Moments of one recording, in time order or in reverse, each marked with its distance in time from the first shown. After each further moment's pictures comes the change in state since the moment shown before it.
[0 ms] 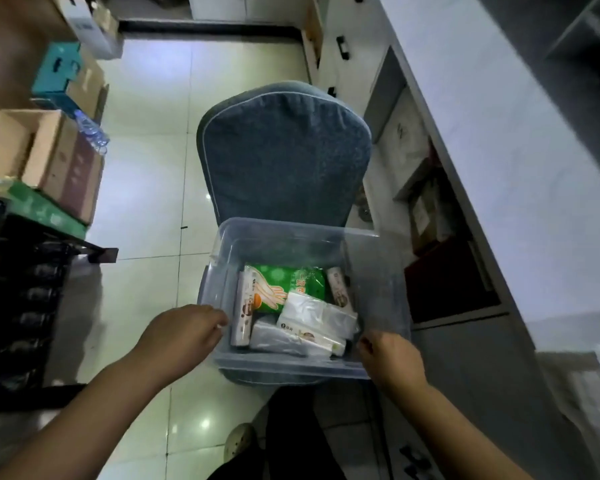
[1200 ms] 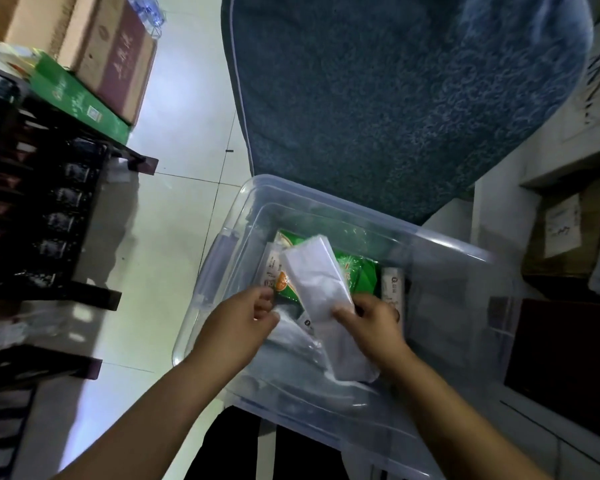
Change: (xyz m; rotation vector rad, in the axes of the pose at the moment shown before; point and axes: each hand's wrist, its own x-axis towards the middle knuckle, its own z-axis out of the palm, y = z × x) left_hand 0.132 0.007 0.111 -0.828 0.019 -0.655; right_hand 0.200 -0.042 0.095 0.719 -0.309 -0.088
